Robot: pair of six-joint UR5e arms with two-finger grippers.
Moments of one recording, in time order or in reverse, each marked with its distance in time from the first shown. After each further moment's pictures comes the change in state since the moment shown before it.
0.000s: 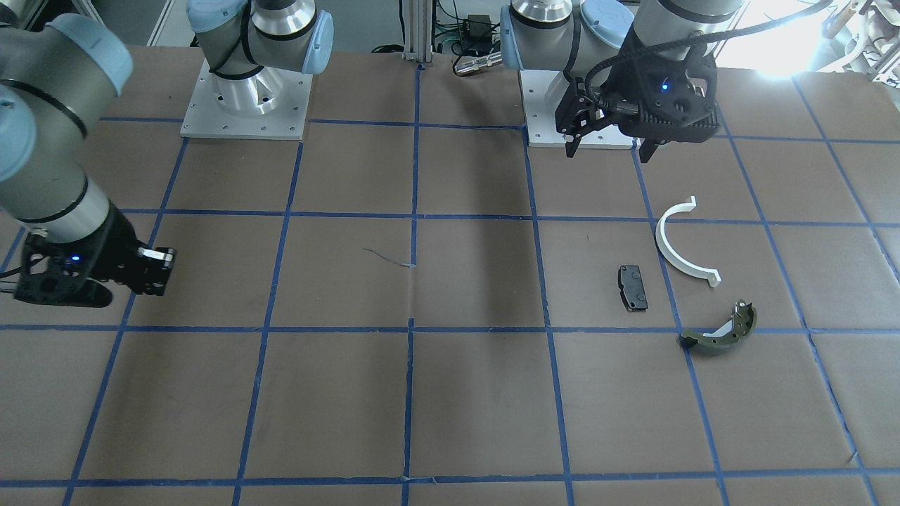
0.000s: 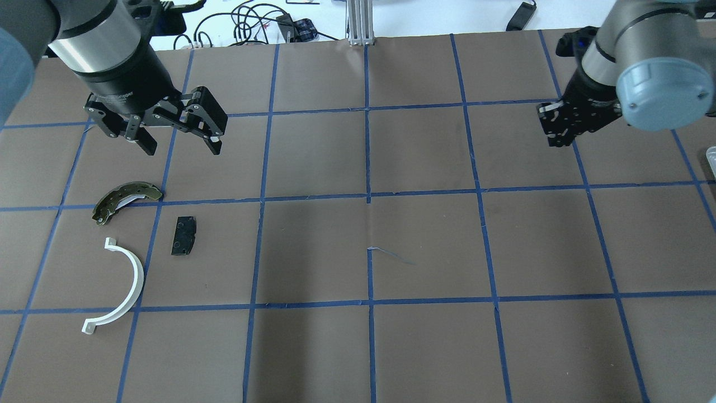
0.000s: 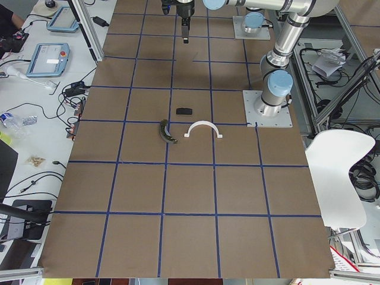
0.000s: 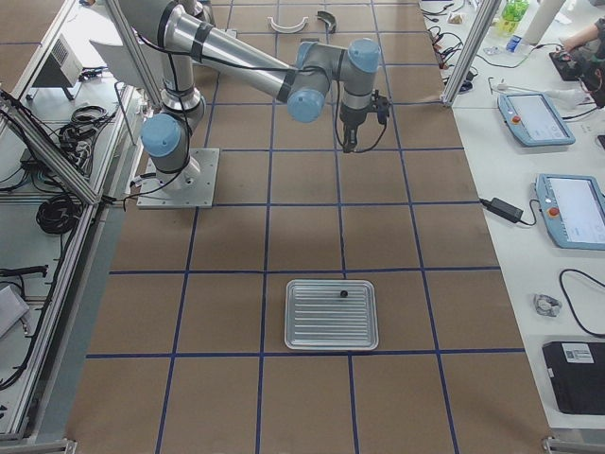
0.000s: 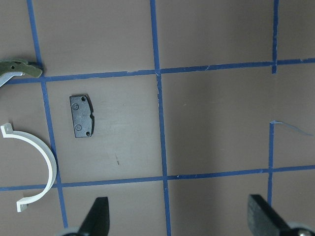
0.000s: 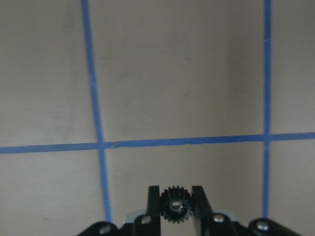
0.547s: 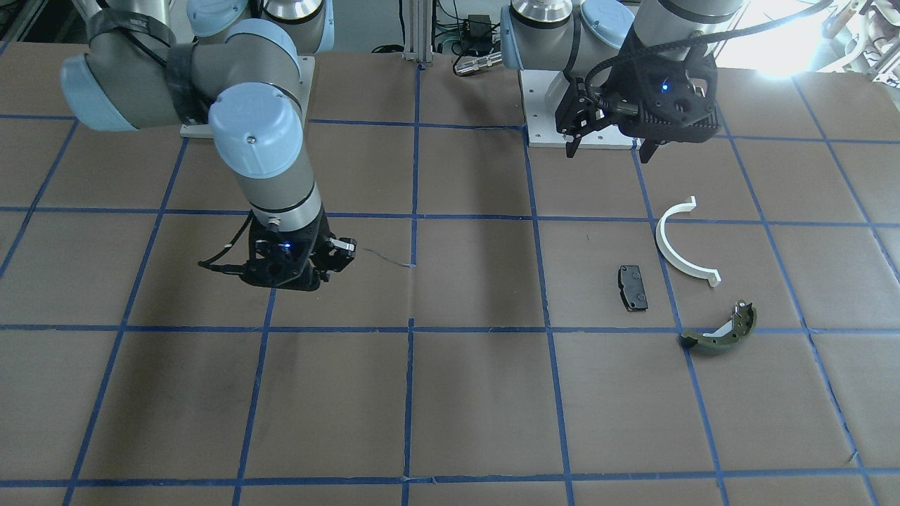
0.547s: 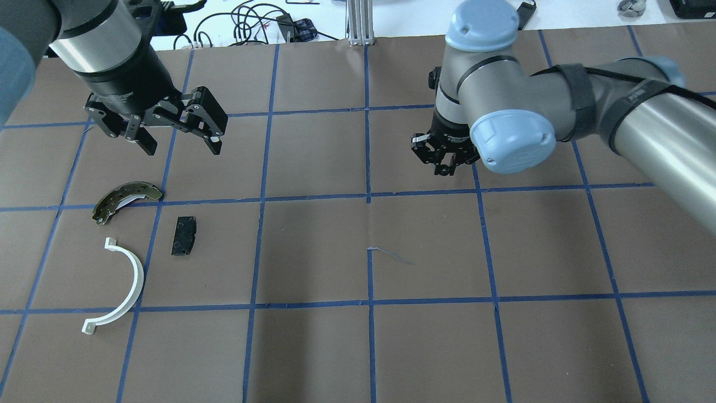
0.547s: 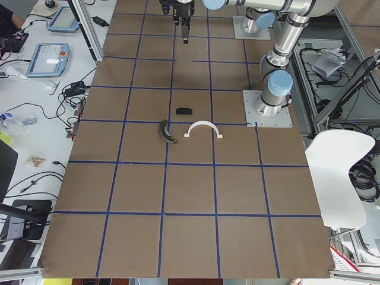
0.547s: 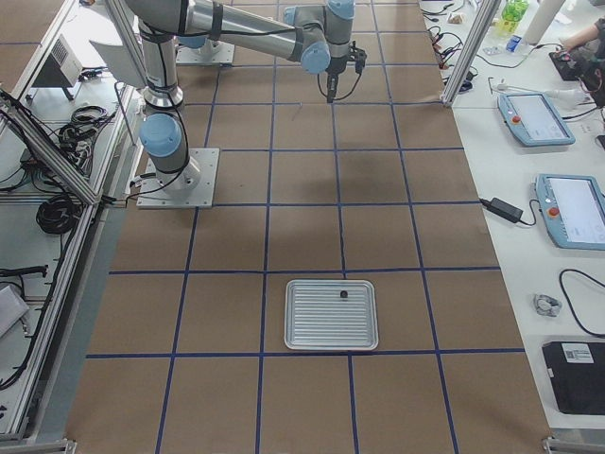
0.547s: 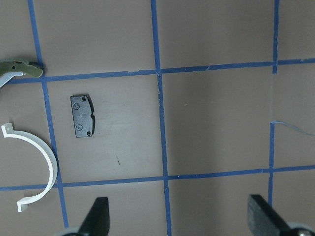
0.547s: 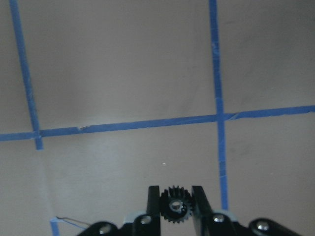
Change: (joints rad) left arm 0.000 0.000 0.000 0.000 0.001 0.000; right arm 0.339 0.076 0.005 -0.065 0.037 0.397
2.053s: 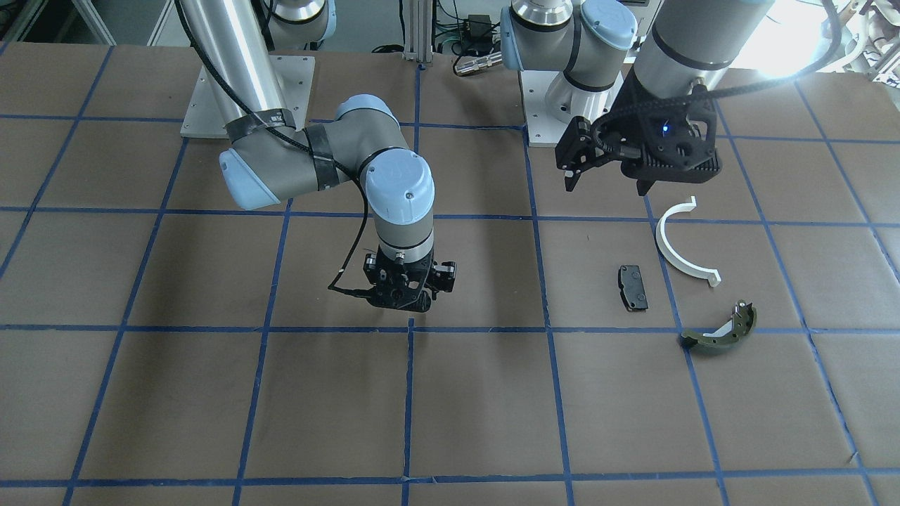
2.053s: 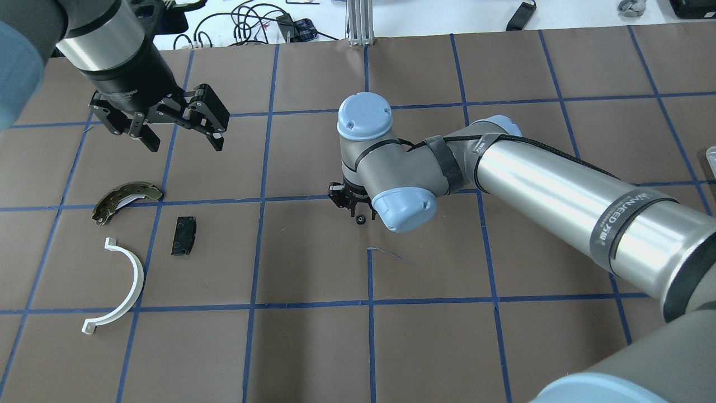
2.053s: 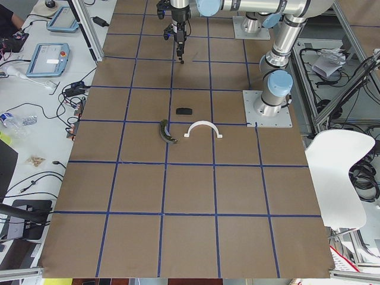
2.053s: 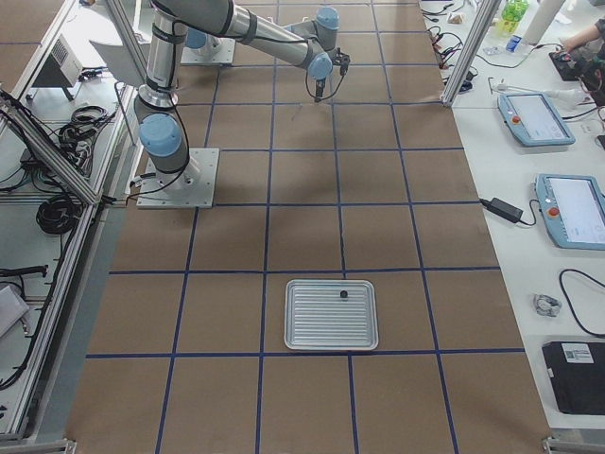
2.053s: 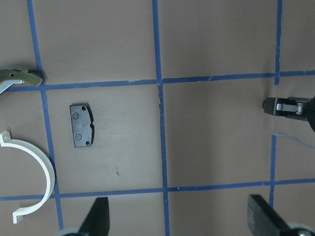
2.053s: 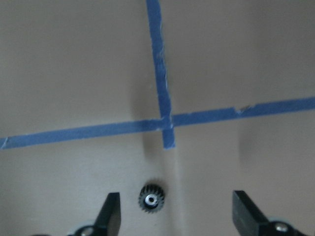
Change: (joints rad) left arm 0.014 -0.068 -0.043 0.133 -0.023 -0.013; right arm 0.166 0.199 -0.008 -0.216 0.020 0.172
